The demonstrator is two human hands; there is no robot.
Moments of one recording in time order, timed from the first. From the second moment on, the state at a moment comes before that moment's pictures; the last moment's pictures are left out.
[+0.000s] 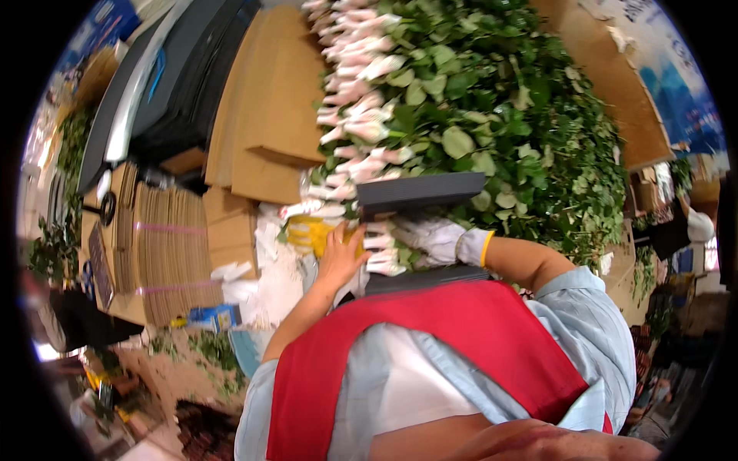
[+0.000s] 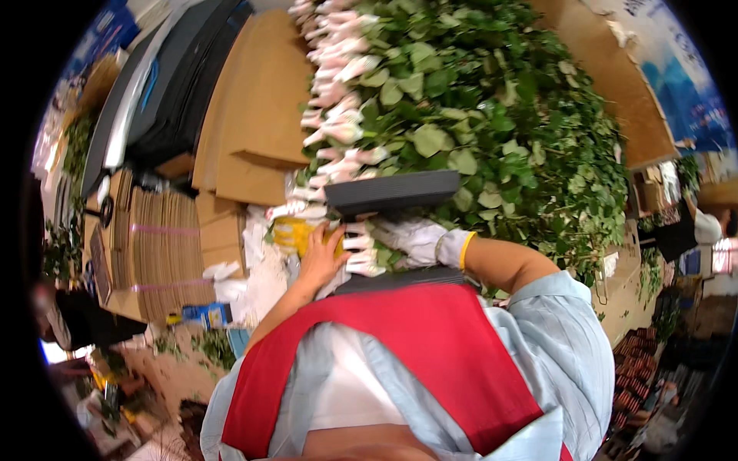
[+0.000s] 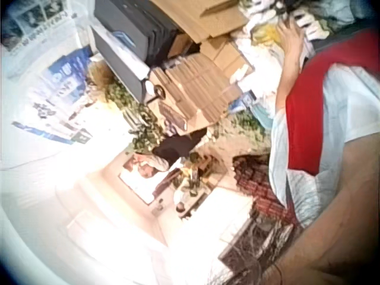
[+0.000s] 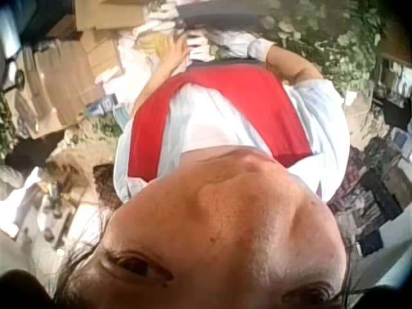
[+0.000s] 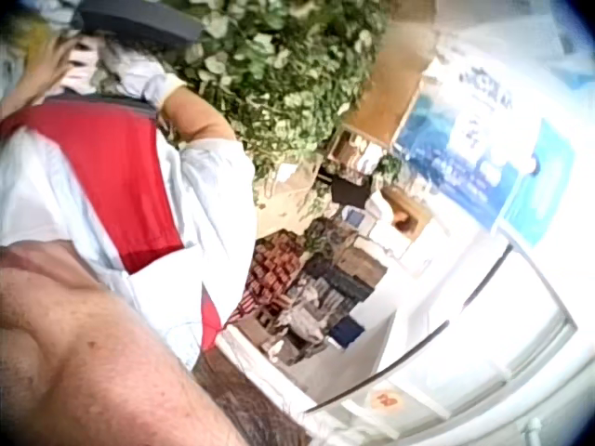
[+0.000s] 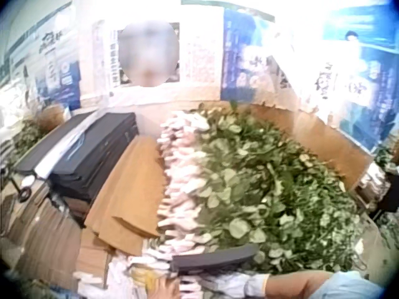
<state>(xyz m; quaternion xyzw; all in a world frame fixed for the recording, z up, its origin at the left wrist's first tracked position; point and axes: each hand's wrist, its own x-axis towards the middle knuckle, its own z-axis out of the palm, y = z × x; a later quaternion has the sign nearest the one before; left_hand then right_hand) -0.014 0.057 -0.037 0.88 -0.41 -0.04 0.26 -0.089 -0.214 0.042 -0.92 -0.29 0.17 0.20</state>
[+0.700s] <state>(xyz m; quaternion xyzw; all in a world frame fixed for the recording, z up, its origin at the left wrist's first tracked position) -0.006 0.070 -0.015 0.81 -0.41 0.01 0.43 -0.091 -0.212 0.027 -0.94 -0.25 0.14 0.18</state>
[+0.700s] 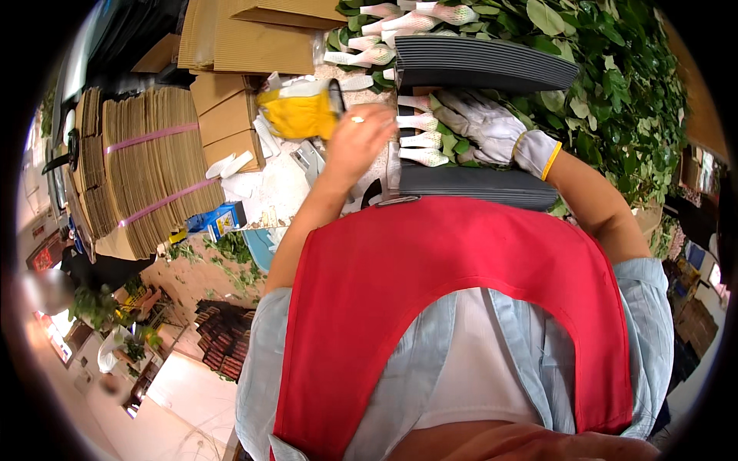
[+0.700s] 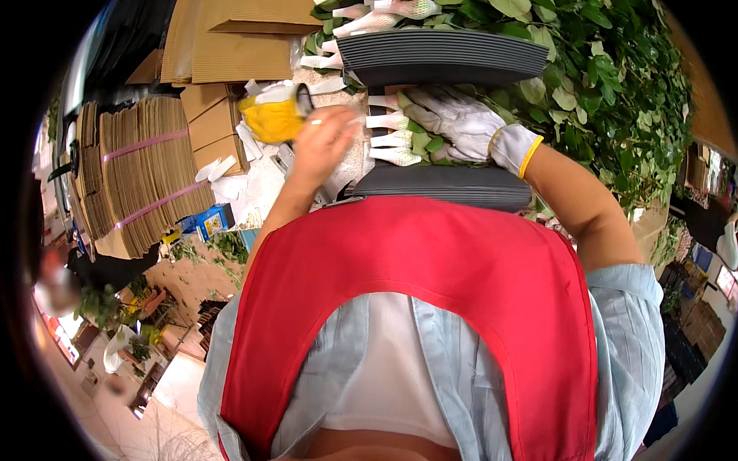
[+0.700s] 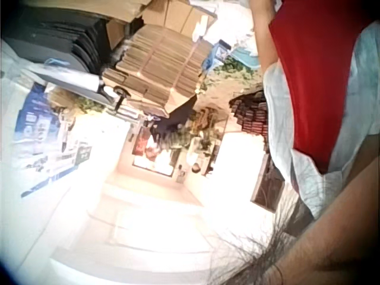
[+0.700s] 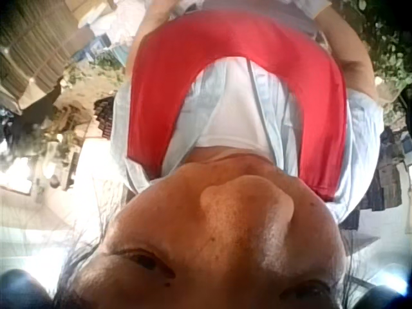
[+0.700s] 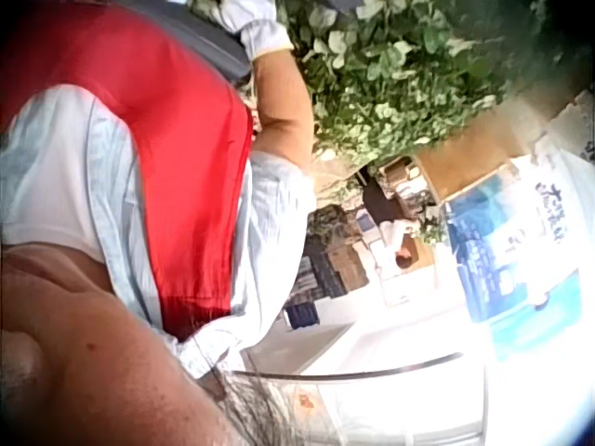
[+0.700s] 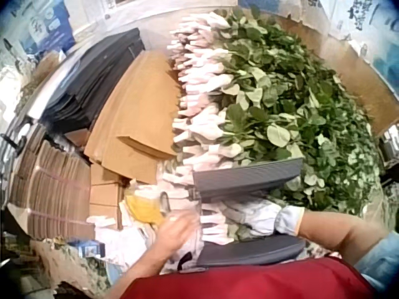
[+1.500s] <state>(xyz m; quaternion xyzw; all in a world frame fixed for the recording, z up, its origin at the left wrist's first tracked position) -0.035 -0.013 -0.038 0.84 -0.04 -0.14 0.53 -0.091 -0.217 0.023 -0.94 -0.23 0.18 0.18</state>
